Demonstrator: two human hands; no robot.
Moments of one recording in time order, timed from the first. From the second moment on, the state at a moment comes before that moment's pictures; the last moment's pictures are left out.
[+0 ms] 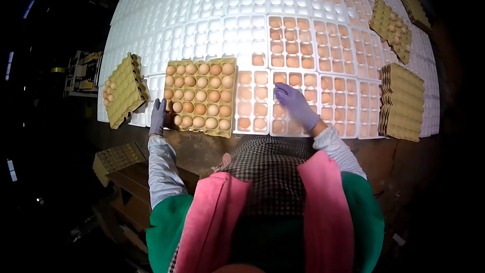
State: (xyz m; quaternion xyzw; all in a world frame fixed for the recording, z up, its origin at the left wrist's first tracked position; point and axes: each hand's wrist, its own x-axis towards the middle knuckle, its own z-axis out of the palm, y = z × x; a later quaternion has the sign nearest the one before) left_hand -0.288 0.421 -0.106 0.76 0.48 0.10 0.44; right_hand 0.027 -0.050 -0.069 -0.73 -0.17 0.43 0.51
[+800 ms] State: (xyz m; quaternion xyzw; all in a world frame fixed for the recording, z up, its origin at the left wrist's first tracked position) left_hand -0.074 0.129 -0.001 0.61 0.29 0.13 0.72; right_hand 0.074 -0.148 0.007 -0.76 0.04 0.17 0.63
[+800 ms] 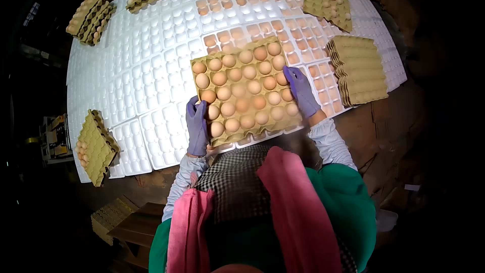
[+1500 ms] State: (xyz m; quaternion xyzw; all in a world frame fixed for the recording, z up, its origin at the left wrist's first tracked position) left_hand -0.077 0.074 -0.039 0.87 0.15 -0.01 0.47; right_hand 0.092 -0.295 -0.058 -0.85 -0.31 0.08 0.41
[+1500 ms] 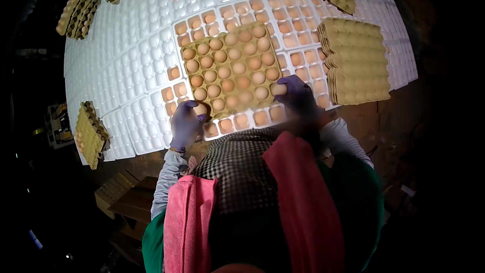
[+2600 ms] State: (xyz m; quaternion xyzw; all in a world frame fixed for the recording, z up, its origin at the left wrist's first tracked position) left_hand -0.014 0.134 -0.050 0.88 0.17 0.08 0.43; right_hand 0.181 -0.252 -0.011 -0.87 -0.17 0.20 0.41
